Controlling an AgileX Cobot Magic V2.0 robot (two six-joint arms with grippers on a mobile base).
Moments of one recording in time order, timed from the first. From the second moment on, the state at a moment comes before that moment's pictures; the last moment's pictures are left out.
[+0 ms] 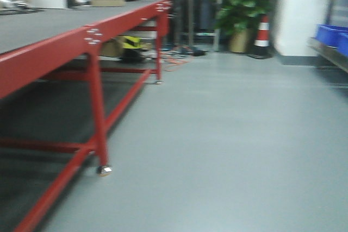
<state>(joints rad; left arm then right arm) 0.06 0.21 -0.58 -0.06 0.30 0.05 0.05 0.27 -0.66 0.06 0.39 0.00</state>
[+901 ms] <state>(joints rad) 0.06 0.21 -0.58 -0.06 0.30 0.05 0.05 0.27 -0.66 0.06 0.39 0.00</state>
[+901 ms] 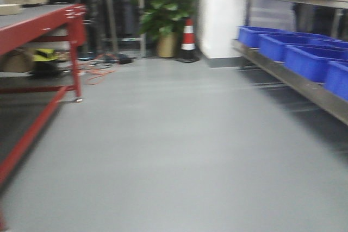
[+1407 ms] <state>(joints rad) 0.06 0.21 -0.58 -0.06 0.30 0.05 0.05 0.27 -0.66 0.06 0.39 0.00</state>
